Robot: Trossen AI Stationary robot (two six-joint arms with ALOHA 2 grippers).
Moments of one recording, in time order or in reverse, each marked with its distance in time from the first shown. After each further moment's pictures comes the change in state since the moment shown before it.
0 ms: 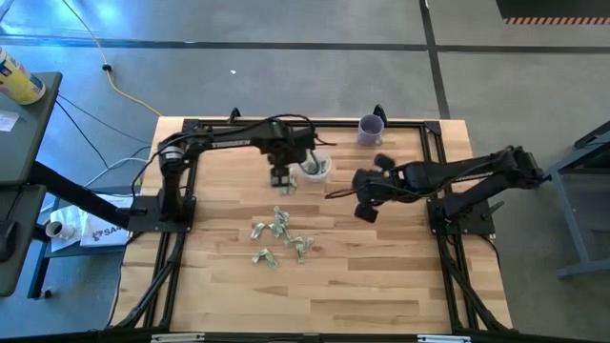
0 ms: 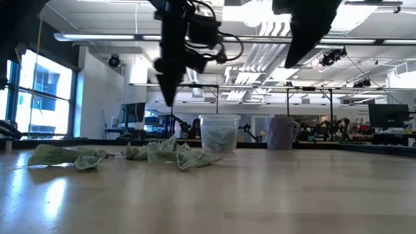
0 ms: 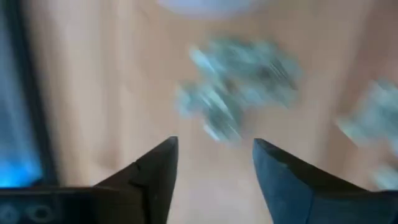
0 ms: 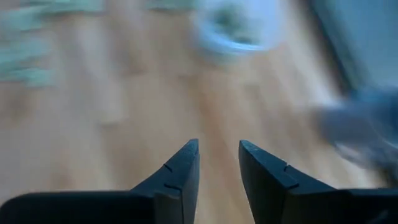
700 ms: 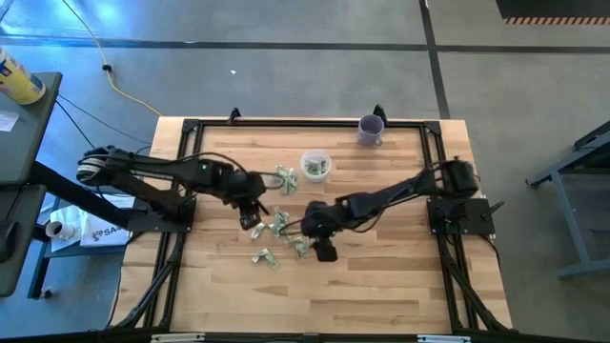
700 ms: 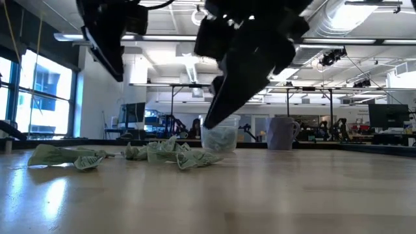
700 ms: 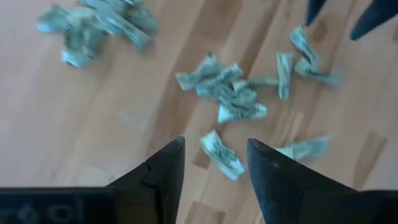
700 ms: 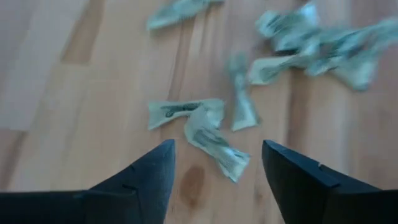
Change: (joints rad) left arm -0.351 -0.666 -0.668 0.361 0.115 -0.691; right arm 0.038 0.547 0.076 0.681 -0.546 -0.292
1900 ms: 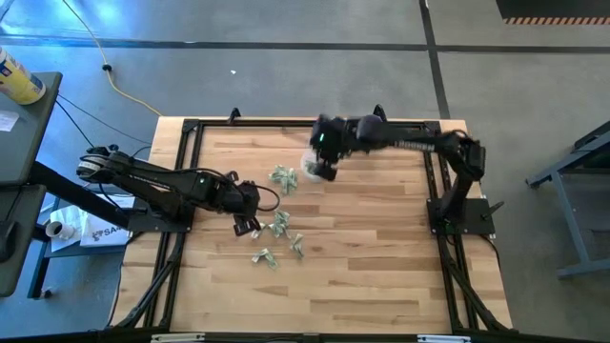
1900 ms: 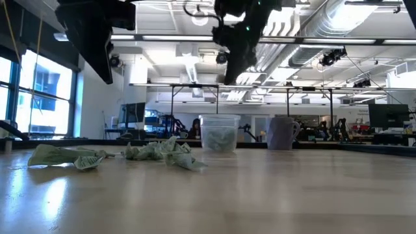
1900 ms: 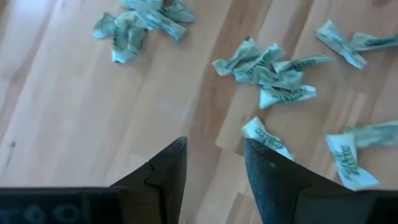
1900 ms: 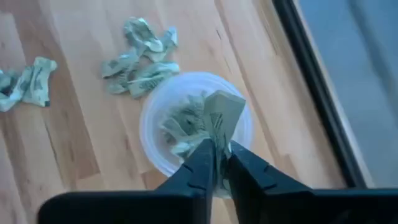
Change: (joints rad) left arm -0.153 -0.003 -0.031 -0.075 -0.258 -0.028; right arm -0.425 -0.107 0.385 -0.600 0.271 -0.072
